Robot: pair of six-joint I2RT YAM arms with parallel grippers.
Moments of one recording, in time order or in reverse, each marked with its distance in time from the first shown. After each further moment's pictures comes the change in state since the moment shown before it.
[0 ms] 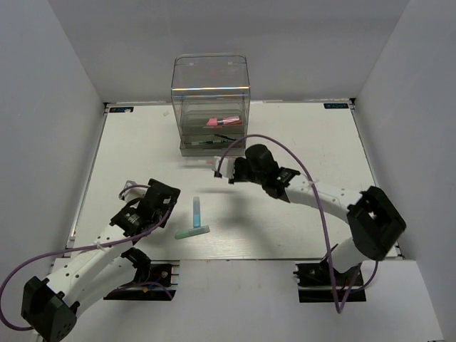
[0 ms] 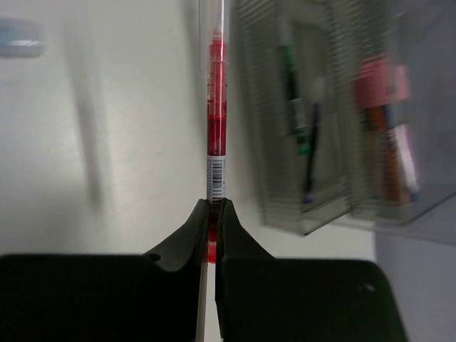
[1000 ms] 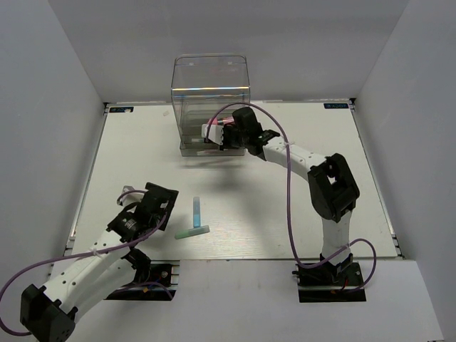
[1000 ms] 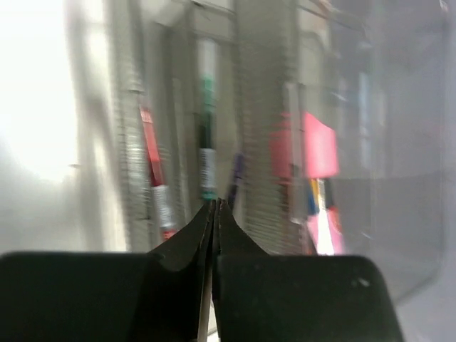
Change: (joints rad) left arm 0.000 -0.072 -0.038 -0.019 0.024 -0.075; right arm -0.175 0.502 0.635 -0.156 -0.158 -0.165
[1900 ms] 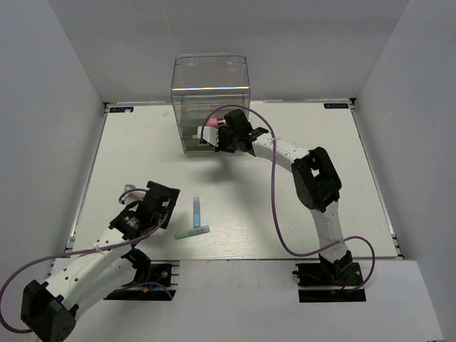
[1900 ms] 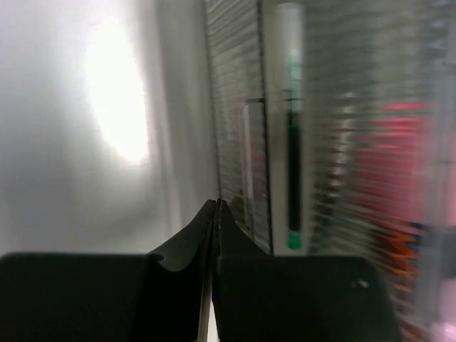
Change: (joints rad) left arm 0.000 0.037 0.000 0.037 0.003 -0.002; right arm -0.010 0.191 0.175 -0.194 -0.047 0.055
